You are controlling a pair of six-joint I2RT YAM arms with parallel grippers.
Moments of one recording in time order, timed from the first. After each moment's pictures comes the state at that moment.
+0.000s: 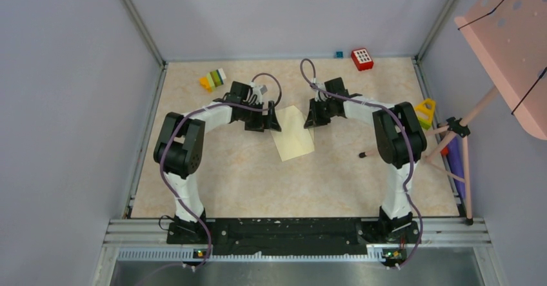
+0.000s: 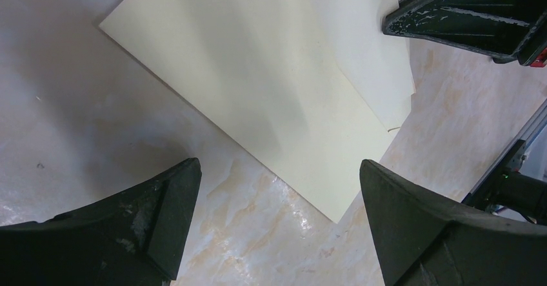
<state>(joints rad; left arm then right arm) -0.33 1.92 1.23 -0.26 0.57 -0.29 0.35 2.03 1.31 -0.25 -0.50 0.23</state>
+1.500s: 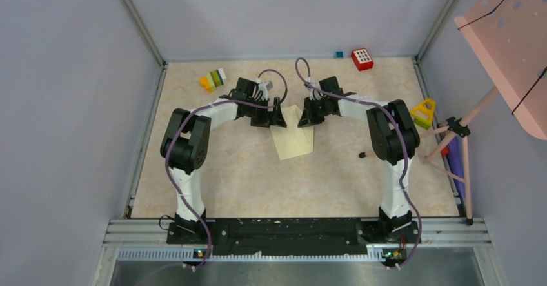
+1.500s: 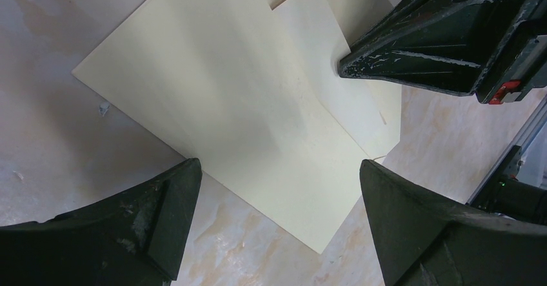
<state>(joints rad) -0.36 2.00 1.32 -0.24 0.58 -0.29 0.38 2.09 1.38 -0.24 -0.55 0.25</state>
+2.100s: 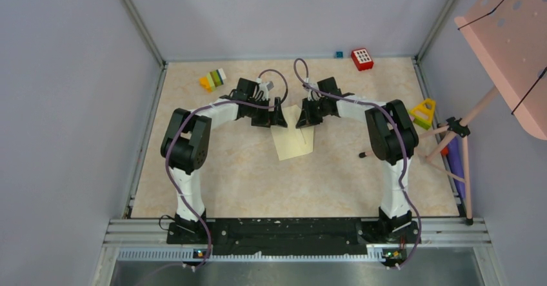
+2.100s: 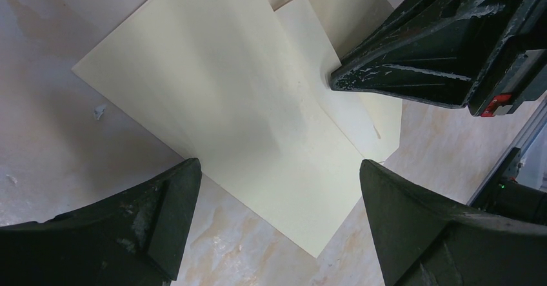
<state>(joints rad) -0.37 2.00 1.32 -0.23 0.57 -0.30 0.40 2.10 1.38 -0.22 -0.57 0.27</state>
